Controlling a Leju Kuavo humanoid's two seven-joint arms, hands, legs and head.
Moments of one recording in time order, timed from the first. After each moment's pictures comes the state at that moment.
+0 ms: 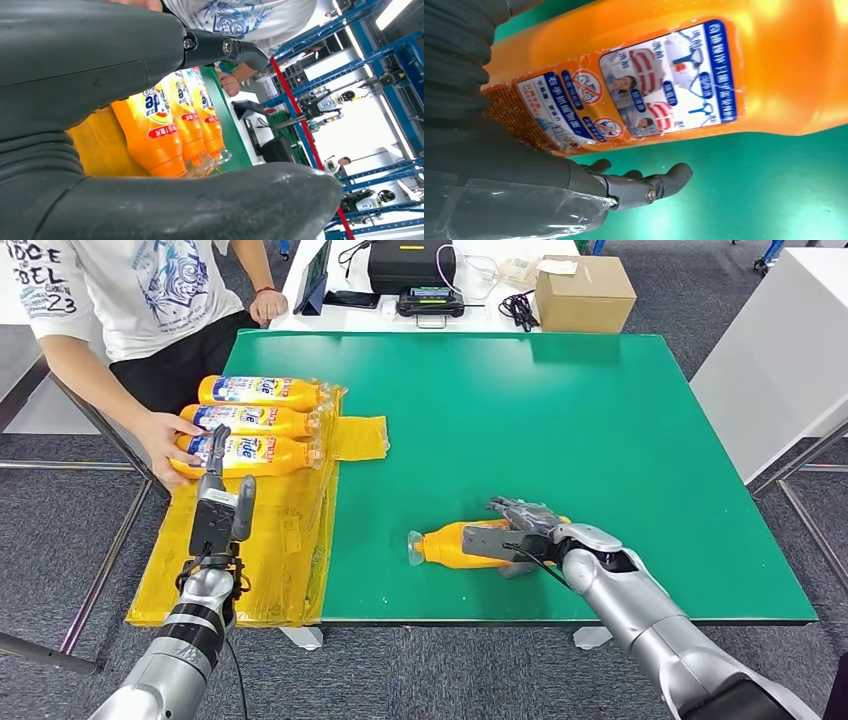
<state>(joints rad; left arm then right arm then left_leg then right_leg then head) -0.49 -0.13 0.02 -0.75 -0.28 0.45 -0.68 -0.60 -0.25 0.72 -0.92 0.55 0.32 -0.10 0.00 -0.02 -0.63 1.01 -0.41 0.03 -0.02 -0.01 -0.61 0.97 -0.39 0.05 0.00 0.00</state>
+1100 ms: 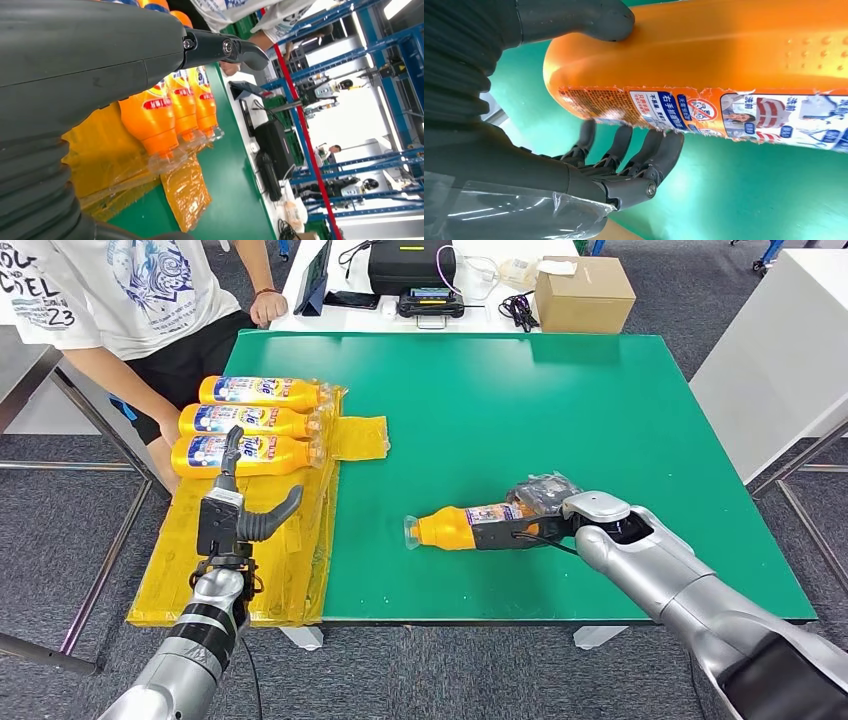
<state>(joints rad) -0.49 -0.16 0.00 -0.75 -0.21 0.40 -0.68 -0.79 -0.39 1.07 -0.98 0.51 0.39 0.01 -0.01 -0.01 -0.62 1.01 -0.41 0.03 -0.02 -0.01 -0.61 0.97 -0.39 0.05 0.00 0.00</state>
